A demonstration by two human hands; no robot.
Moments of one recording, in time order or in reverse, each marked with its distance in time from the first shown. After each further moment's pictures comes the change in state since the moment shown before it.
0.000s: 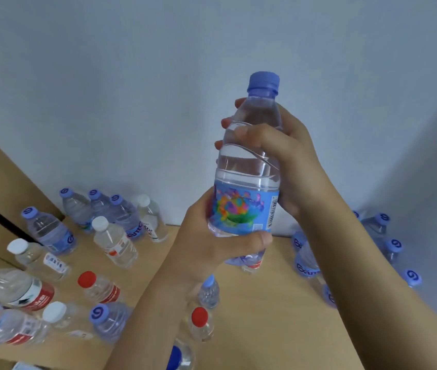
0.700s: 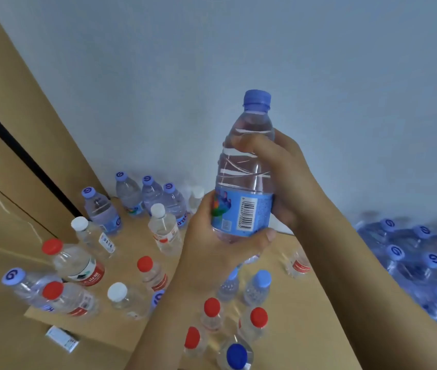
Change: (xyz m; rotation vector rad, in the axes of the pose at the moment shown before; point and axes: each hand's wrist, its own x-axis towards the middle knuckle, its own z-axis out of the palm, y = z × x) left_hand -0.028 -0.017 -0.099 0.052 0.301 0.077; right_hand 0.027 0.064 0.109 0.069 -0.079 0.201
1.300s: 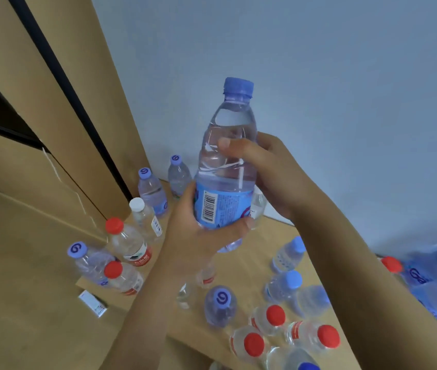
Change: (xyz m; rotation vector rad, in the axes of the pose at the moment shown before) left_hand 0.011 -0.014 -0.139 0.092 0.197 0.026; right_hand 0.058 0.065 0.106 -0.226 -0.278 0.084
